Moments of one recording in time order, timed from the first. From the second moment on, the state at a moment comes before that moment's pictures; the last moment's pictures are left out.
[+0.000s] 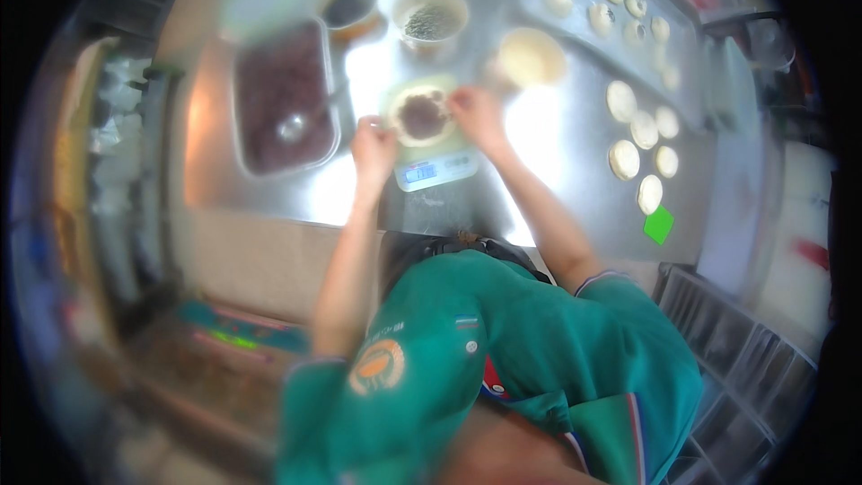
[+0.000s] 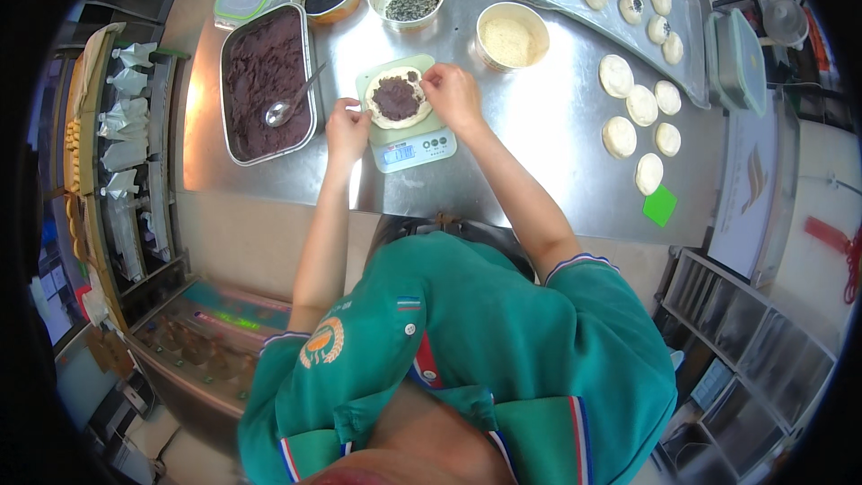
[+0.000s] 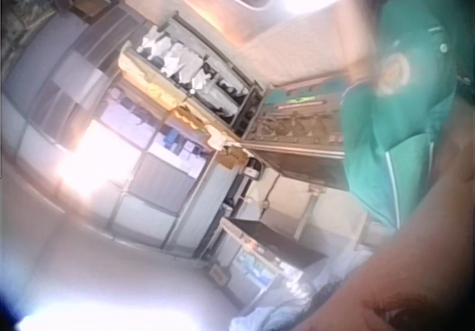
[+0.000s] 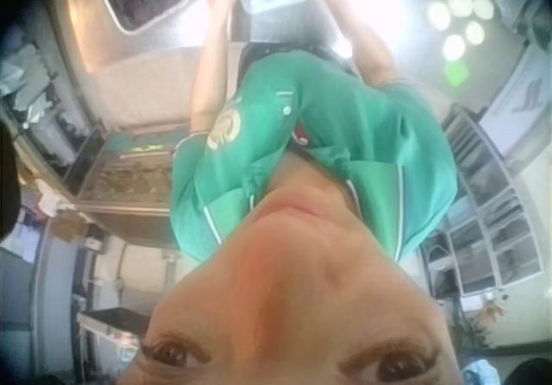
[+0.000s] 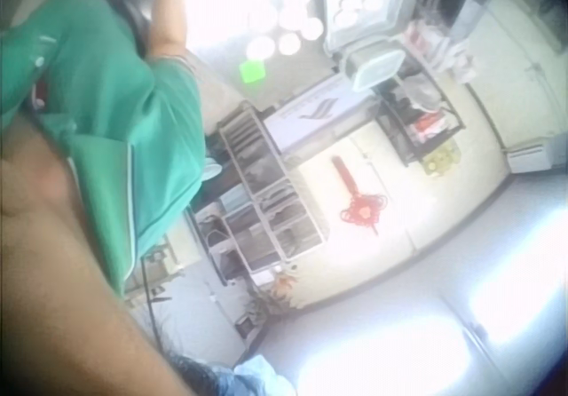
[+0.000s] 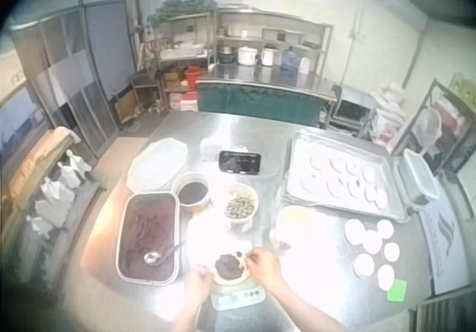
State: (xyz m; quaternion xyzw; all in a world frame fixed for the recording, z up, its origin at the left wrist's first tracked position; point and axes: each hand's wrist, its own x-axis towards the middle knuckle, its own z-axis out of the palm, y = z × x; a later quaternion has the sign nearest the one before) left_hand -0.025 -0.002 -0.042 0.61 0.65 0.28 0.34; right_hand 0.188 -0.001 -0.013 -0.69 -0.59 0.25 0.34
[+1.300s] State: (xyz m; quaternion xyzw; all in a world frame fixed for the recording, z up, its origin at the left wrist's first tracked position) left_hand 0.000 -0.037 0.060 -0.07 0.03 0.50 0.87; right_hand 0.157 -0.054 0.105 -0.61 -0.55 0.31 0.49
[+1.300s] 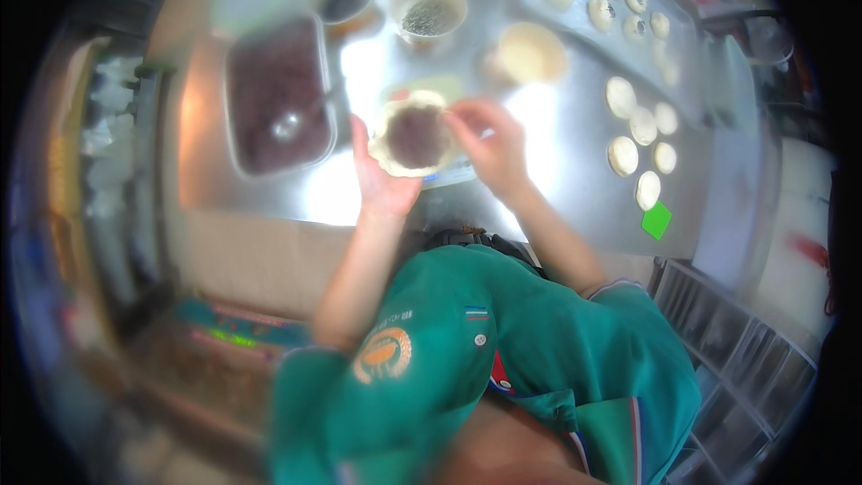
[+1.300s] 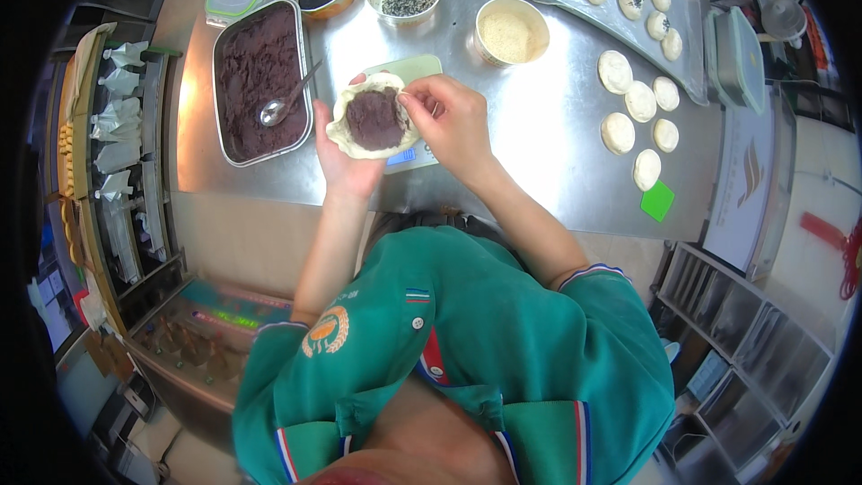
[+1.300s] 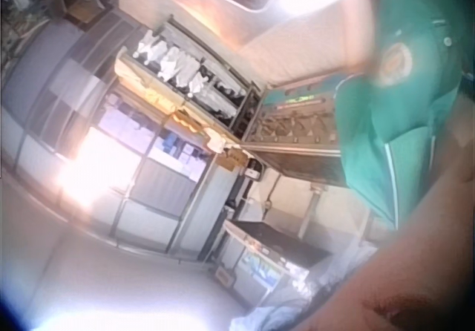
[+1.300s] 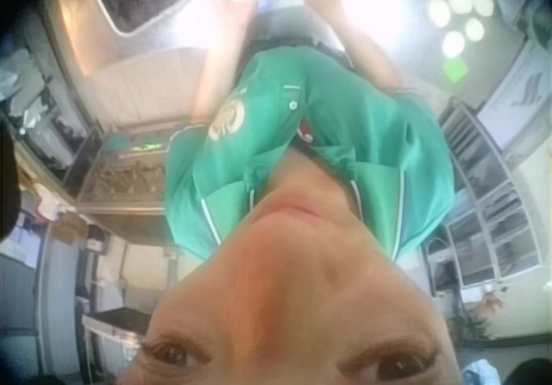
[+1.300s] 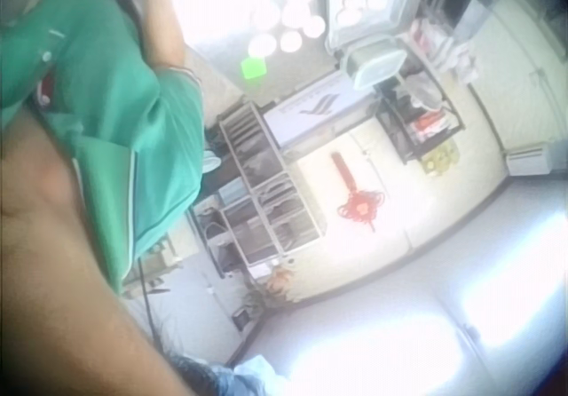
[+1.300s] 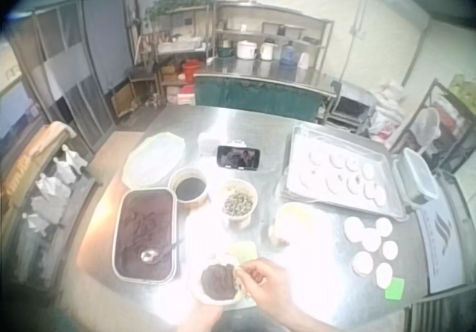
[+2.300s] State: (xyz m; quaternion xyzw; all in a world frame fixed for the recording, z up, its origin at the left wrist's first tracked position) left_hand 0.019 -0.031 0.063 0.12 0.30 0.42 0.85; right_hand 0.175 -0.039 0.106 -0.57 -0.58 0.43 0.40
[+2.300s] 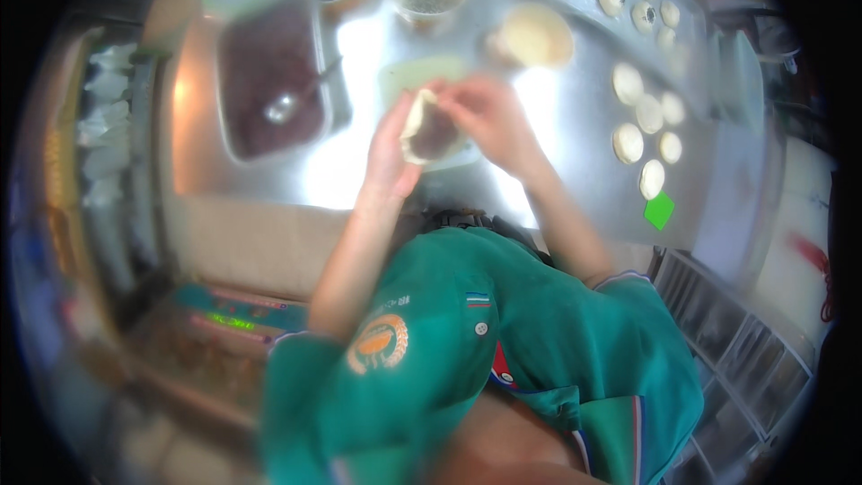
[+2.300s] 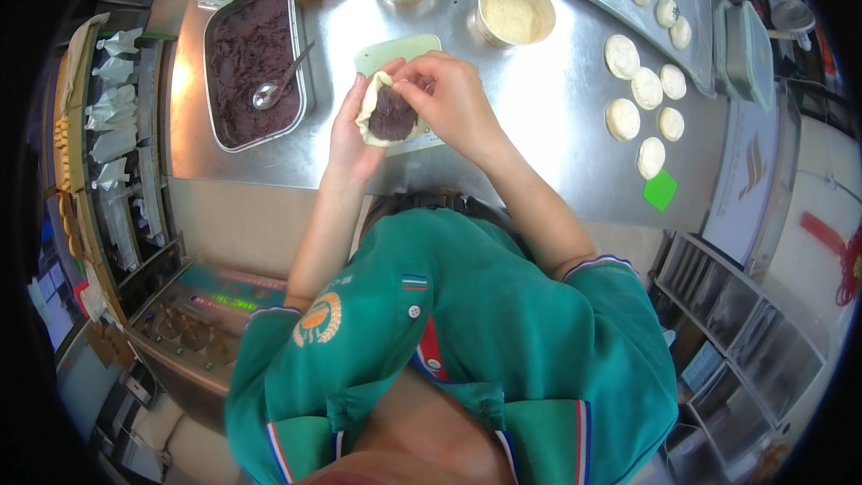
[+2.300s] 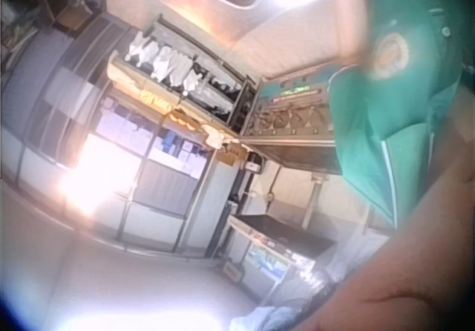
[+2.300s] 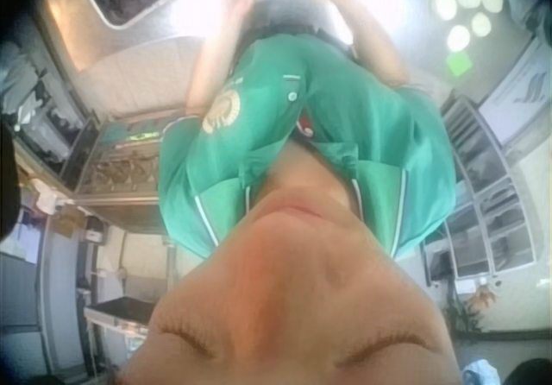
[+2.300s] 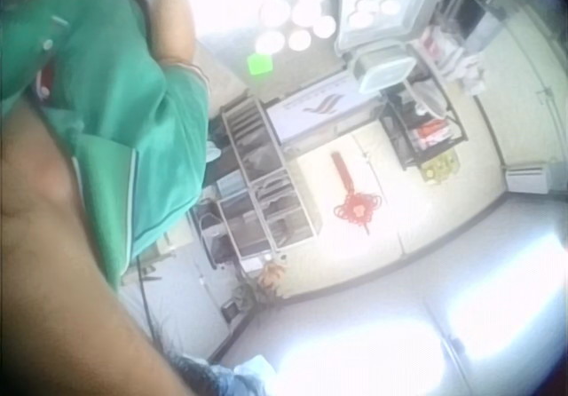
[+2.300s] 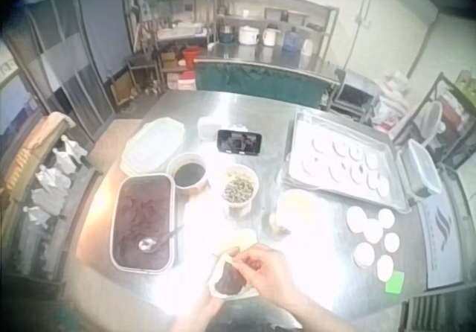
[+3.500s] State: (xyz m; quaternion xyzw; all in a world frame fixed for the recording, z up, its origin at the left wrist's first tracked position) left_hand 0.034 -0.027 0.080 0.13 0.43 0.44 0.78; right_hand 0.162 -0.051 0.103 -0.52 -0.71 0.17 0.44
